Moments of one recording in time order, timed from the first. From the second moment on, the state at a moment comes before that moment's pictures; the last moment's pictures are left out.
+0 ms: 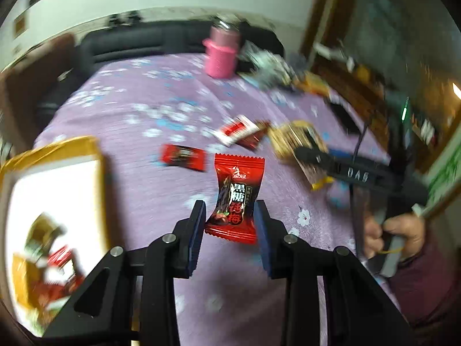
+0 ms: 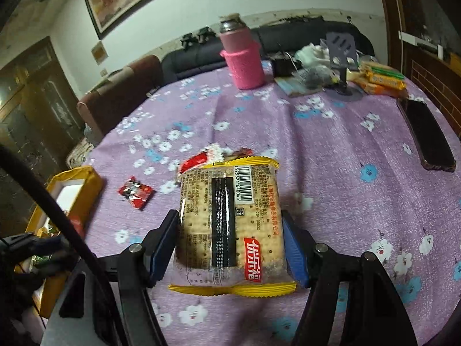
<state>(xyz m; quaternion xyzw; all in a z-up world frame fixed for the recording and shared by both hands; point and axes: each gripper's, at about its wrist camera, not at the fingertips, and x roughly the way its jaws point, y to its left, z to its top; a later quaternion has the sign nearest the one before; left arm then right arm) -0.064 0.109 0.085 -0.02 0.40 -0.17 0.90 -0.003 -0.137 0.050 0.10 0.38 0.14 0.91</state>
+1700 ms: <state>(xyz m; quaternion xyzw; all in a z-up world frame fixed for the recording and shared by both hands) -0.172 0.336 0.088 -0.25 0.32 -0.01 0.91 -0.024 0.134 0.091 -0.01 0.39 0.28 0.88</state>
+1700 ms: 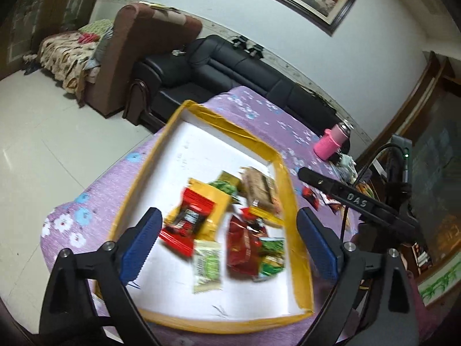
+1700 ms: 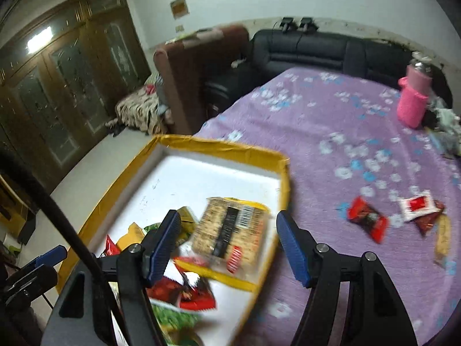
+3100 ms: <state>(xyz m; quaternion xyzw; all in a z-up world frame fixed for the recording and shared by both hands) -0.171 0.197 0.097 -0.05 0.35 0.00 0.94 0.003 -0.174 0.105 0.13 0.35 0.05 0.93</state>
